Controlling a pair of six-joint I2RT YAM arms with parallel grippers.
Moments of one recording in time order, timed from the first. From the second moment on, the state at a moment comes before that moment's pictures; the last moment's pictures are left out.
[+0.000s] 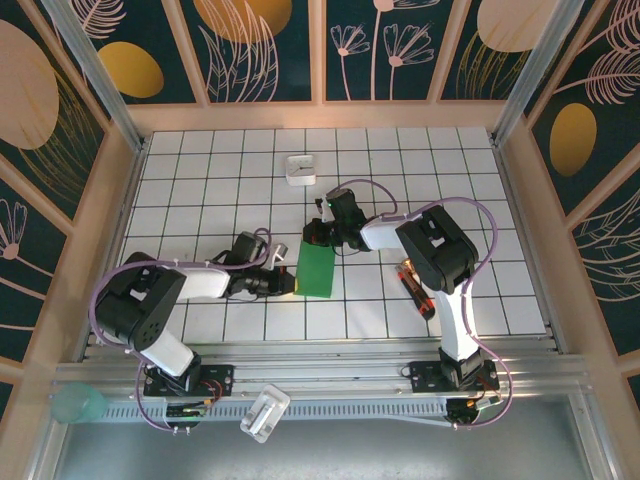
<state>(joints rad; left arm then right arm) -0.52 1.60 0.52 0.10 0.60 -0.60 0.63 2.10 1.16 0.18 -0.44 0.64</state>
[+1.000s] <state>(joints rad) -0.48 1.77 0.76 0.15 0.59 -0.71 0.63 2.10 1.16 0.18 -0.42 0.62</state>
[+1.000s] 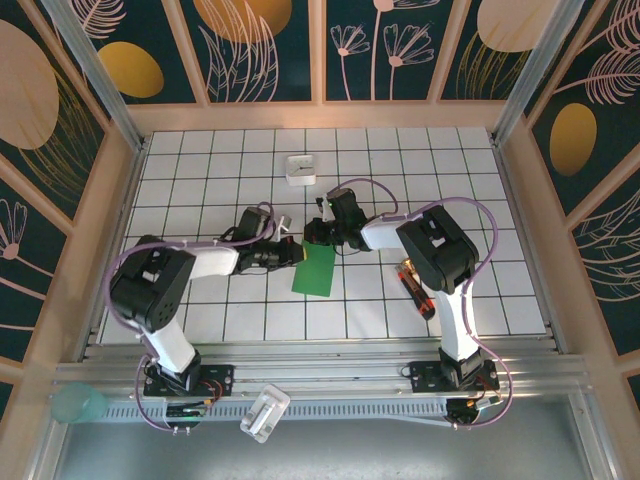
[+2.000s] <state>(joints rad) -0.53 1.37 0.50 0.09 0.57 -0.68 0.60 2.13 1.29 -0.02 -0.50 0.41</state>
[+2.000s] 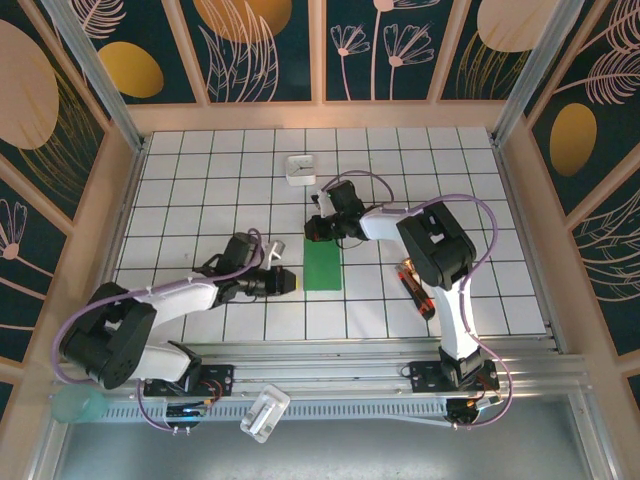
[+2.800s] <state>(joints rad) -0.58 1.75 0.71 0.23 0.49 -0.74 0.66 1.52 0.68 -0.13 -0.36 0.68</state>
